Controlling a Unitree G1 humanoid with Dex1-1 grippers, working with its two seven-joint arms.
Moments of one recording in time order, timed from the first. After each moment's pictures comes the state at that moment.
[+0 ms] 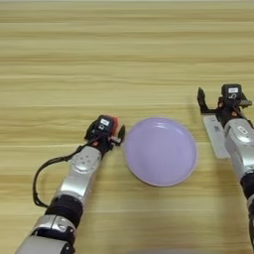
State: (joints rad) left arm -0.28 0.07 -0.07 0.69 0.09 -0.15 -0.13; right arm -0.45 -0.15 -0.12 0.67 0.06 -0.19 0.07
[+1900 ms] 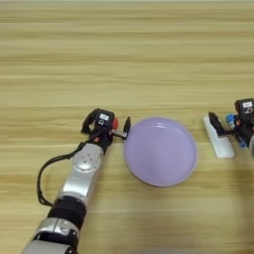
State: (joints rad) left arm -0.26 0.04 -0.06 0.62 0.07 -0.19 -0.09; right arm -0.21 -0.29 -0.10 0.15 0.10 0.36 0.28
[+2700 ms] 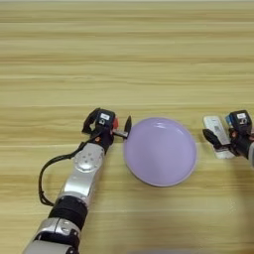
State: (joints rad) left arm -0.26 0.03 -0.06 0.61 0.07 -0.19 -0.08; right arm -0.19 -0.31 -0.08 0.17 0.15 0.56 0.38
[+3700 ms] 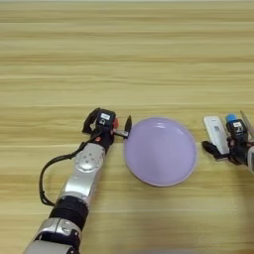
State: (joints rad) left arm -0.26 0.03 -0.06 0.61 0.07 -0.19 -0.07; right arm -0.26 -0.34 -0.04 0.37 0.12 0.54 0.43
